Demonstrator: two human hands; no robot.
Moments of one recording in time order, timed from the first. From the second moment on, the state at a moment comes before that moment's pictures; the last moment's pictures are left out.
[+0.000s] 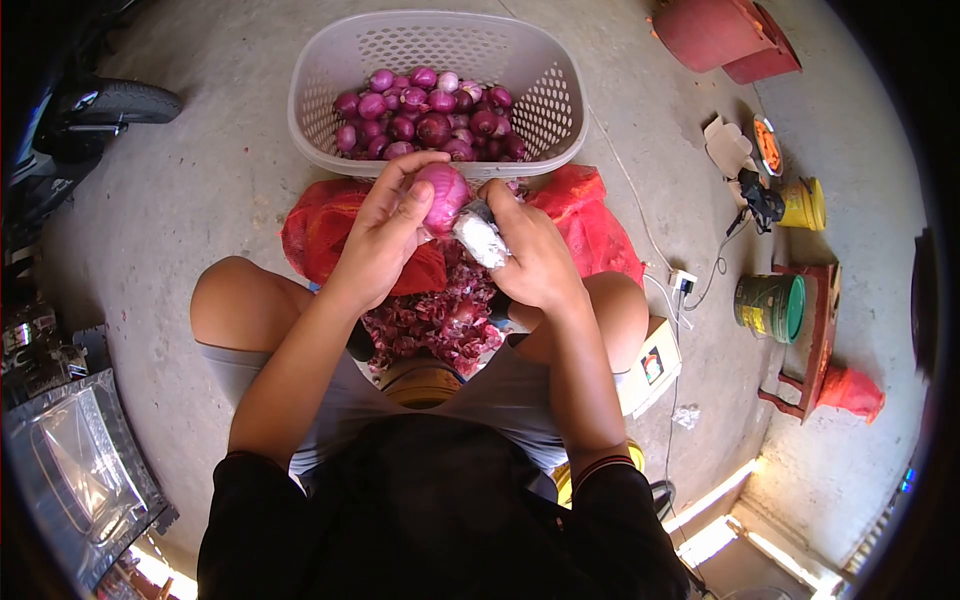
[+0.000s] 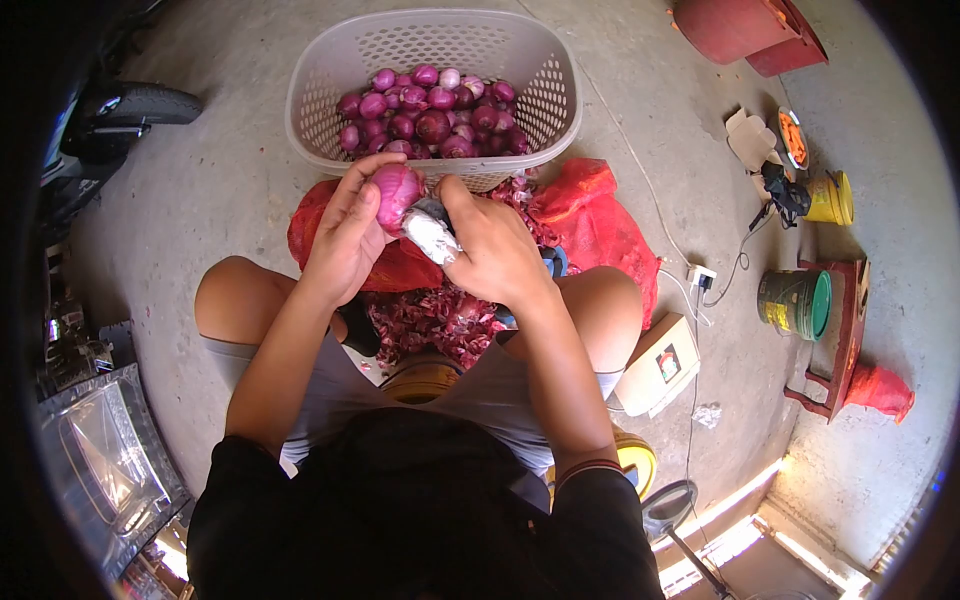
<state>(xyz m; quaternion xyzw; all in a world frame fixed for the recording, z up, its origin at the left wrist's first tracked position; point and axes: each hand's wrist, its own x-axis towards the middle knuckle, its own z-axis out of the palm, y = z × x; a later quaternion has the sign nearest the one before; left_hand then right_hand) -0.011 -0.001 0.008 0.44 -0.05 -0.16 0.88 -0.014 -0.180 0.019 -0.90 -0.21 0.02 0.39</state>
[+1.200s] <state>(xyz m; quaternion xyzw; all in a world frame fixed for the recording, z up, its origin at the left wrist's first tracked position) -0.009 0.001 0.004 0.50 -0.02 -0.12 0.86 -0.009 -0.180 0.022 -0.90 -0.27 -0.01 0.35</state>
